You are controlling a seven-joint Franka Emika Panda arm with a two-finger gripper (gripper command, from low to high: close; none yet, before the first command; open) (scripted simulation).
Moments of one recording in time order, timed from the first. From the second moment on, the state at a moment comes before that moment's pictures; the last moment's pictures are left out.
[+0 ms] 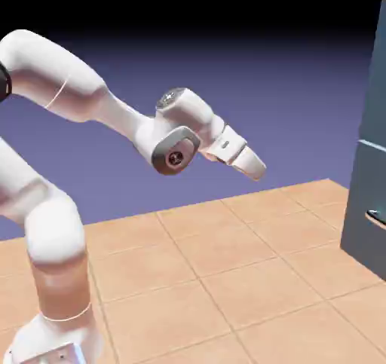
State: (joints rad) arm 0.00 -0.55 0.02 -2.78 -0.04 3.04 0.69
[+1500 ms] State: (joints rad) arm -0.59 0.33 0.68 -1.61 -1.70 3.12 -1.27
